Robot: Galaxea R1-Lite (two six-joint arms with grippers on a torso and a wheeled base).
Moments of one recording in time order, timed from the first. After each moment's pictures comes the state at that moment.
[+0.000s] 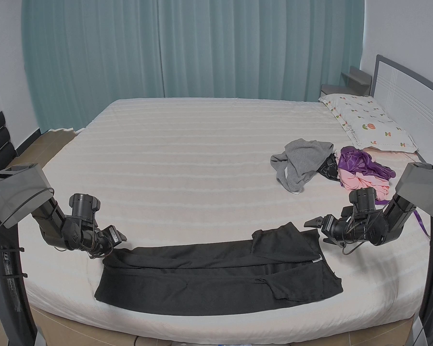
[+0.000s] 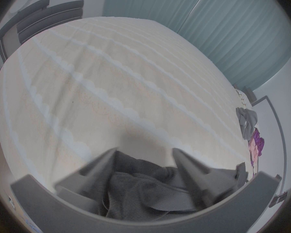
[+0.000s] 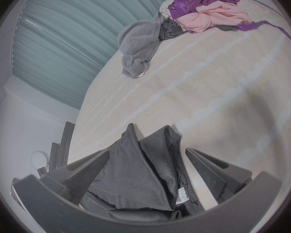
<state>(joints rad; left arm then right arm) 0.01 2.30 -0.89 -0.49 -0.09 -0.57 0.07 2.35 -0.91 -0.67 0.34 0.62</state>
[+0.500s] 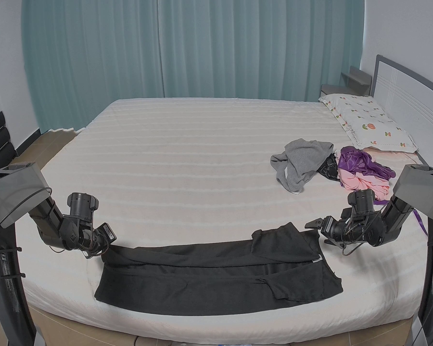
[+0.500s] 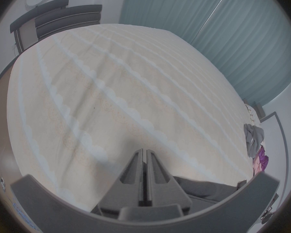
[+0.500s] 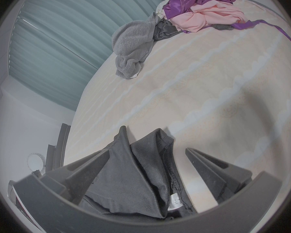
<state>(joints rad) 0.01 2.28 -0.87 -0.50 0.04 -0.67 0.07 2.38 -0.93 -0.67 0.30 0.62</state>
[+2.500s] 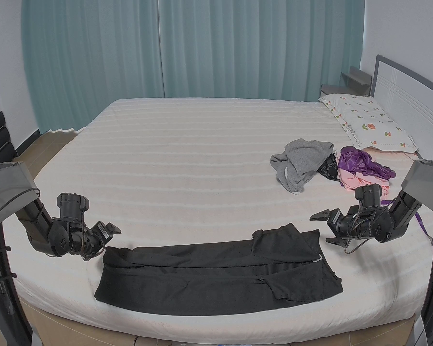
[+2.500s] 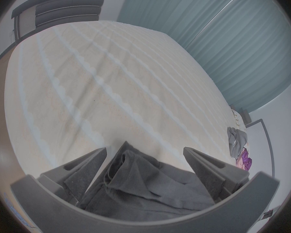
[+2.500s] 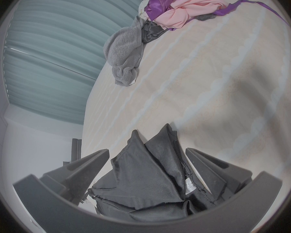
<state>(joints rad) 0.02 2.18 -0.73 -0.60 -0.07 -0.73 0.04 2.32 -0.90 -0.66 0.36 0.82</state>
